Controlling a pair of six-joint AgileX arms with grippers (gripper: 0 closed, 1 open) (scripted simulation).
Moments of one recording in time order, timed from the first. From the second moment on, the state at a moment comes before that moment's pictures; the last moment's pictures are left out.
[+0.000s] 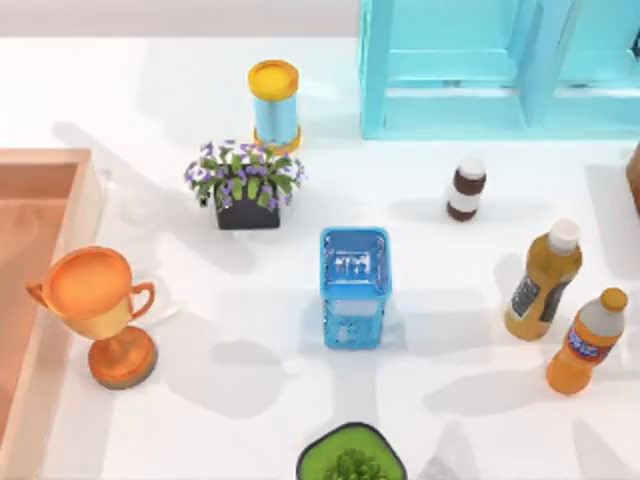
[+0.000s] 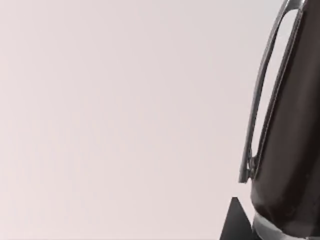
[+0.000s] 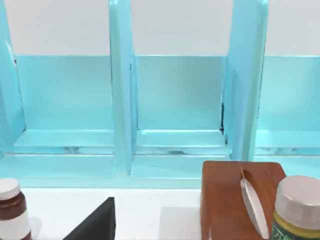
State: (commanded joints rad) left arm 0.73 2.16 1.50 1.73 1.85 -0.61; right arm 0.00 0.00 0.00 0.00 0.00 0.00
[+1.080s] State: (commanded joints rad) left arm 0.67 1.93 0.82 1.78 2.01 -0.63; right arm 0.00 0.00 0.00 0.00 0.00 0.00
